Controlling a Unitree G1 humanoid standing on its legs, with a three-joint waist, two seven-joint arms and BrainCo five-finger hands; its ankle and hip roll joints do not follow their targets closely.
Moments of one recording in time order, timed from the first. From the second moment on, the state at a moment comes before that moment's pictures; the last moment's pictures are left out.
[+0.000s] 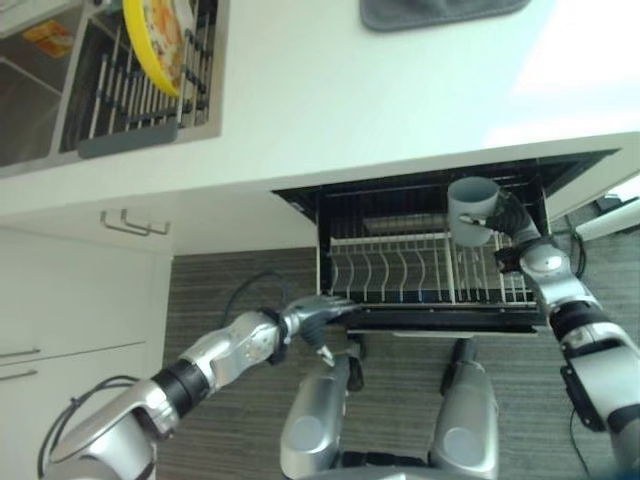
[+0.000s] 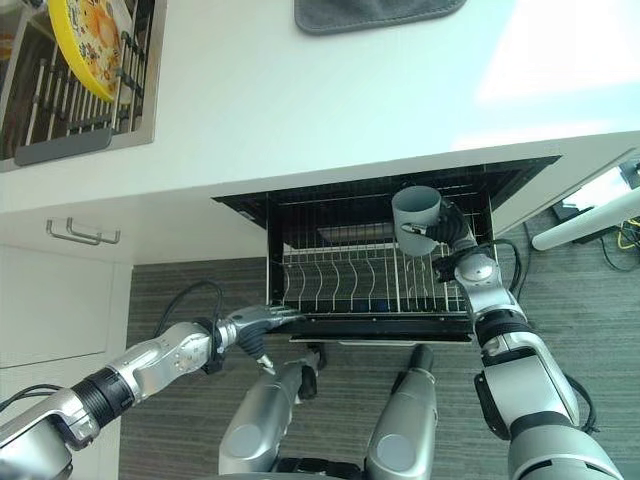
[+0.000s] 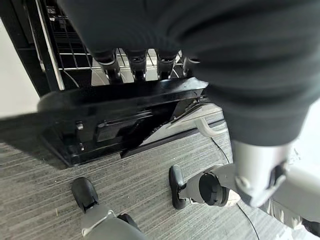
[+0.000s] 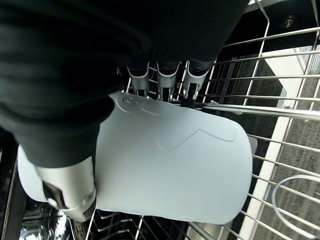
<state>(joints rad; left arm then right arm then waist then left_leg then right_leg) -0.40 0.68 -0.82 0.28 0.49 -0.24 -0.16 -0.75 -0.56 0.26 1.01 0.18 -0.24 -0.05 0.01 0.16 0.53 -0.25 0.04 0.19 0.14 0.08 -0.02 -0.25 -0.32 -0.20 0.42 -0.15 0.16</state>
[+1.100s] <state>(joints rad) -0.31 0.56 -0.83 0.42 0.66 -0.31 0.12 -0.74 -0.50 0.18 1.11 0.20 -0.10 -0.51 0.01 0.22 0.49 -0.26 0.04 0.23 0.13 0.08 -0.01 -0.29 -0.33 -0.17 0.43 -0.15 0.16</state>
